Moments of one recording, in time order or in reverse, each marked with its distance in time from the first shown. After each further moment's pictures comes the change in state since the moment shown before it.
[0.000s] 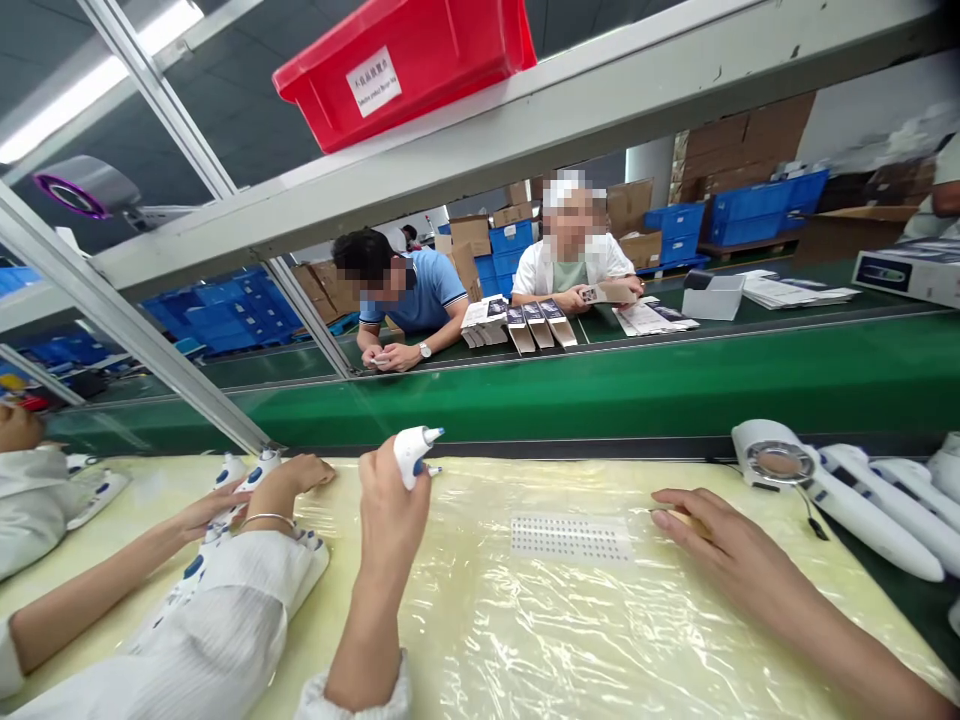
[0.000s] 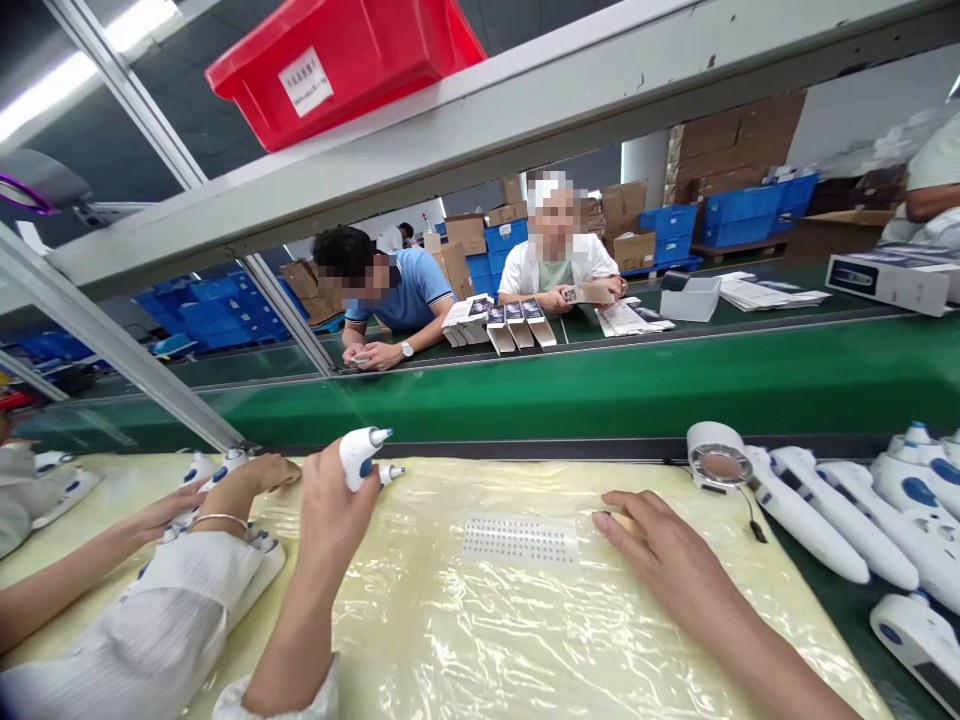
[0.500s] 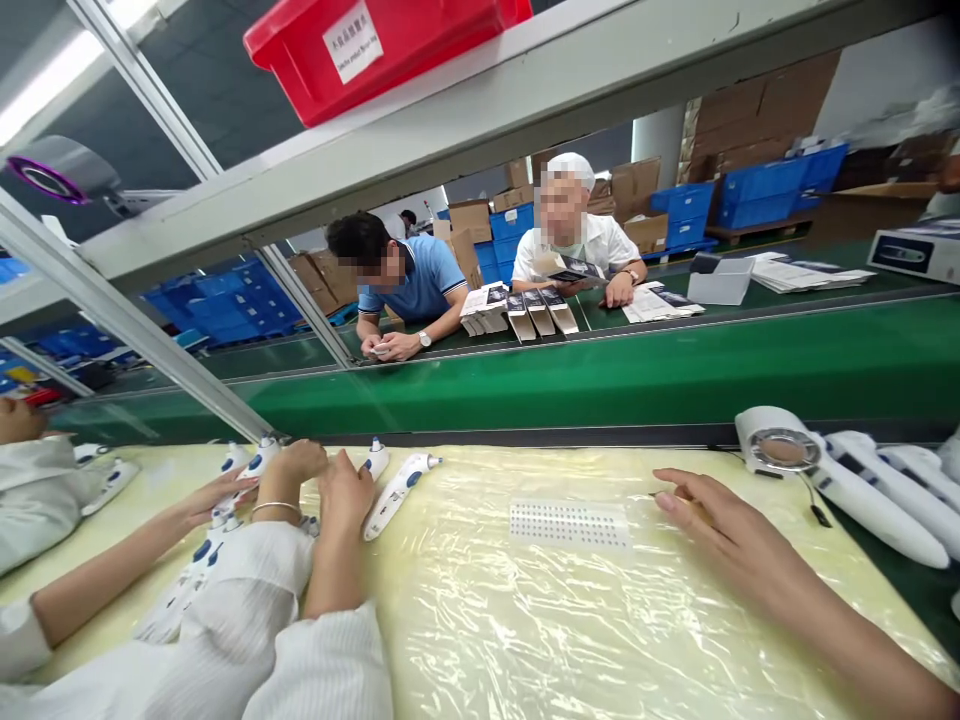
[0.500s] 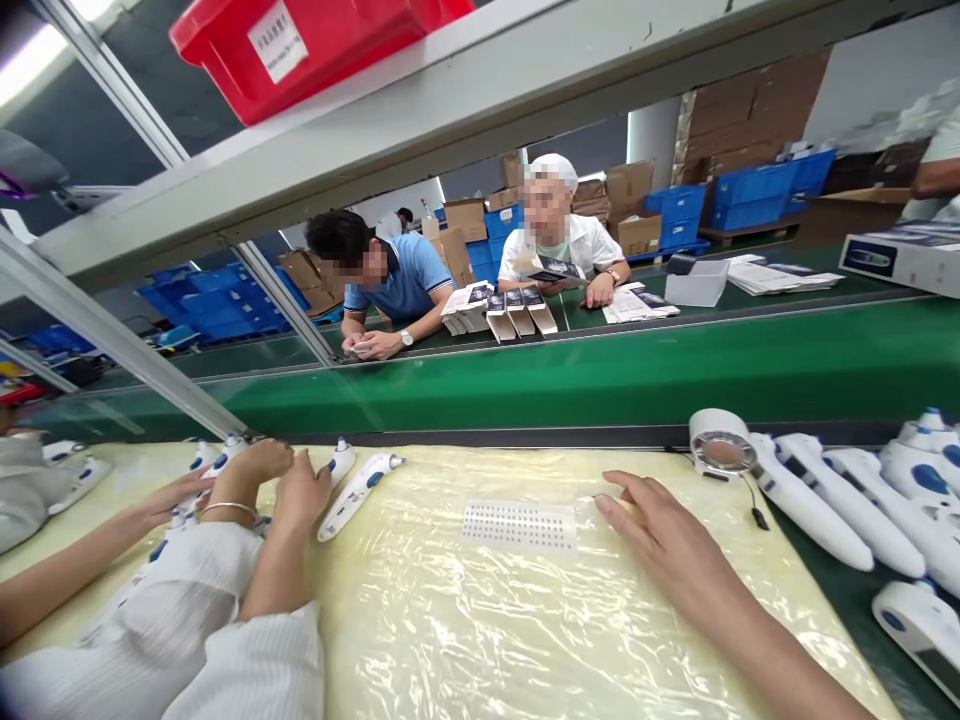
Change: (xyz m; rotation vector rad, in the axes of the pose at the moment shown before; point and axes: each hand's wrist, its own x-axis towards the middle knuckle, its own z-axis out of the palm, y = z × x) left_hand 0.061 -0.115 0.006 0.342 -0.071 -0.273; right_hand -0.003 -0.003 -0.002 0.034 0.044 0.022
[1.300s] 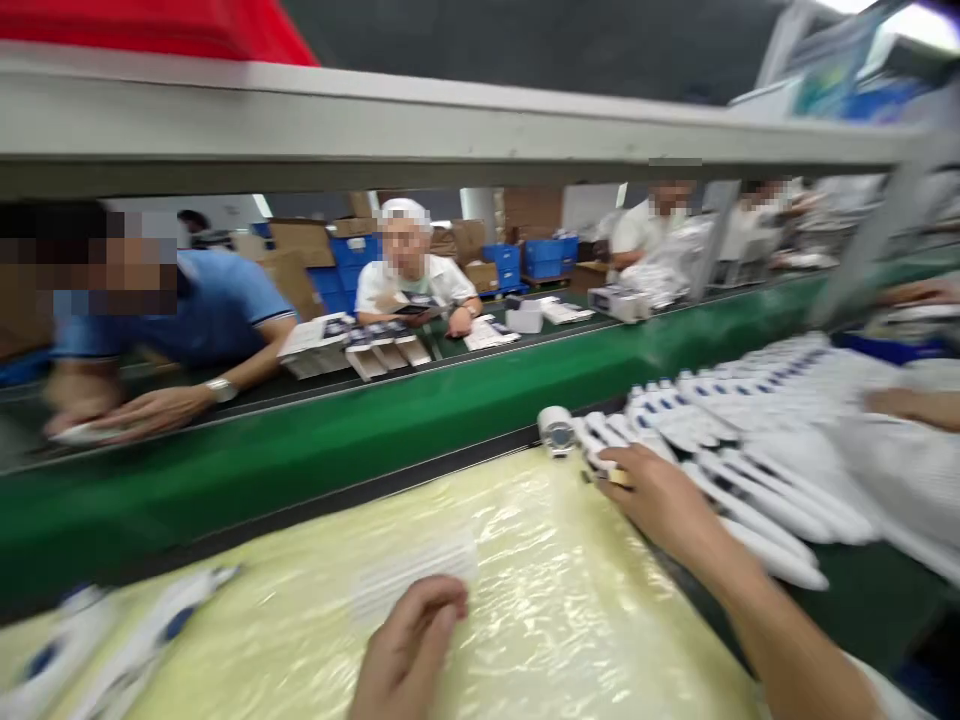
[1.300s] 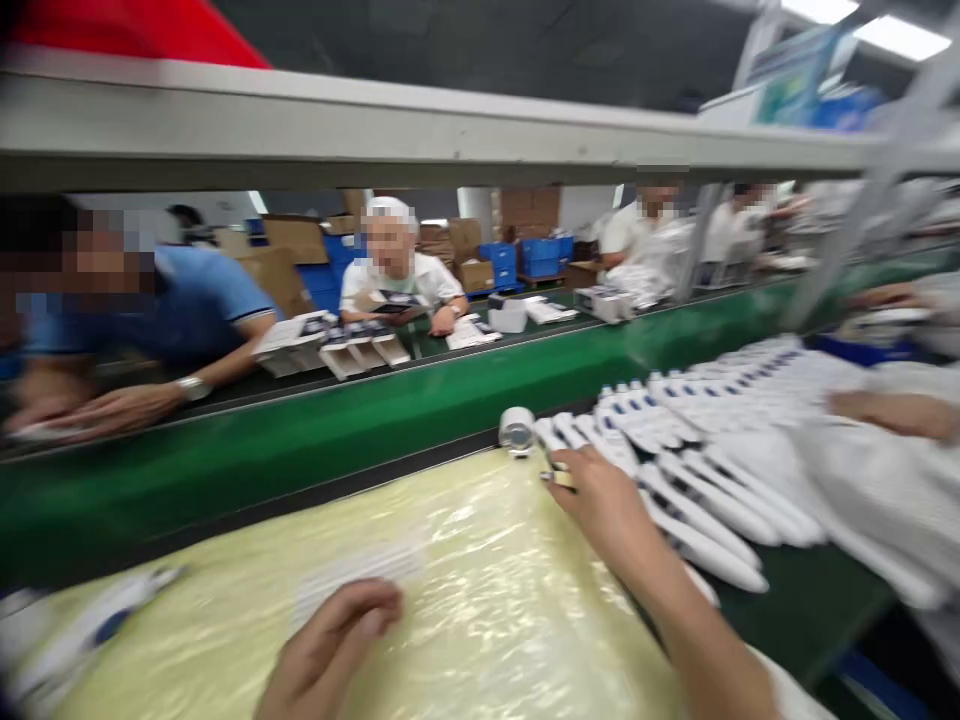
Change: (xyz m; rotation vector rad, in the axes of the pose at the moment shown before) left_hand -0.216 0.127 0.024 -0.994 -0.927 0.443; right_hand -0.042 0.004 -0.091 -0.566 0.325 0.175
